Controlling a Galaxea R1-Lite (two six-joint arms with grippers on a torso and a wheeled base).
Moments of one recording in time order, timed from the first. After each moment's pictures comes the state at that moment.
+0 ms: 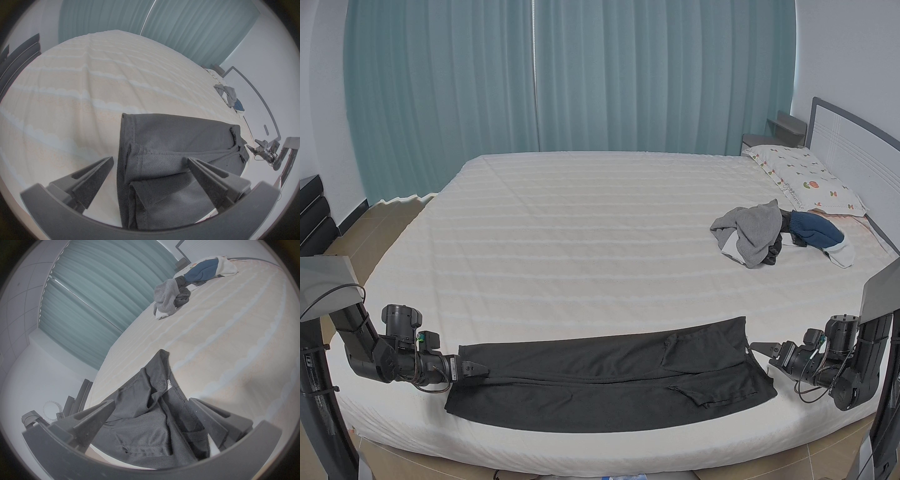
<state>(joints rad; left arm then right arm) 0.09 2.20 -0.56 -0.69 -0.41 -0.10 -0.07 2.29 -0.21 -1.55 0.46 0.58</state>
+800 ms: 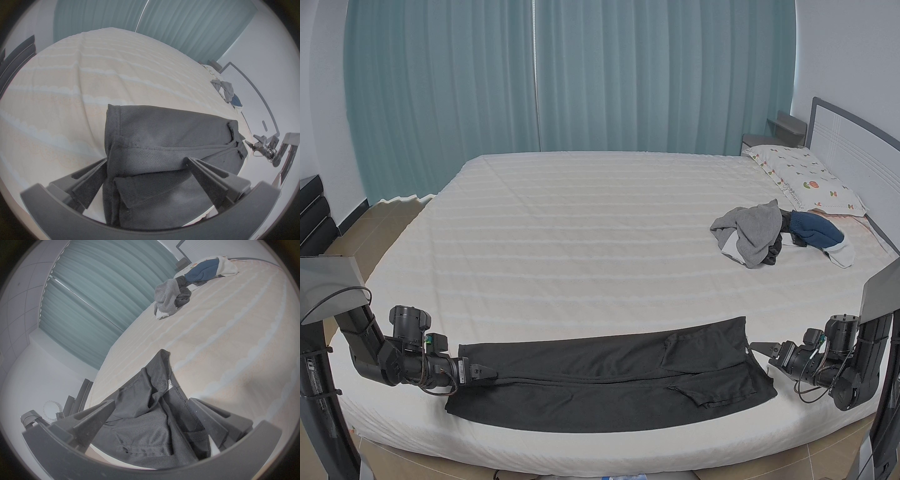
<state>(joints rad) 0.03 2.18 -0.56 -0.69 -0.40 -0.17 -0.06 2.29 -0.21 -1.55 0.46 0.58</state>
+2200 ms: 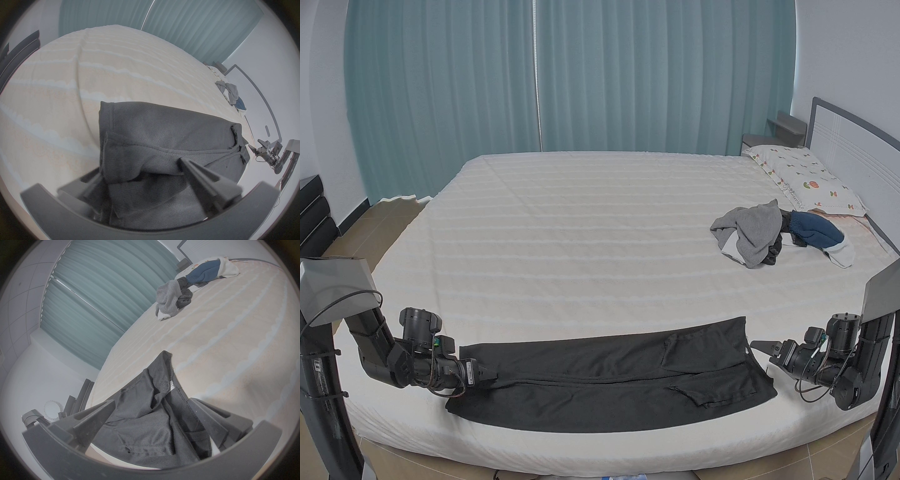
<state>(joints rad) -0.02 2.23 -0.58 -0.69 -0.35 -0.21 -0.07 2.27 -0.21 -1.55 0.46 0.58</state>
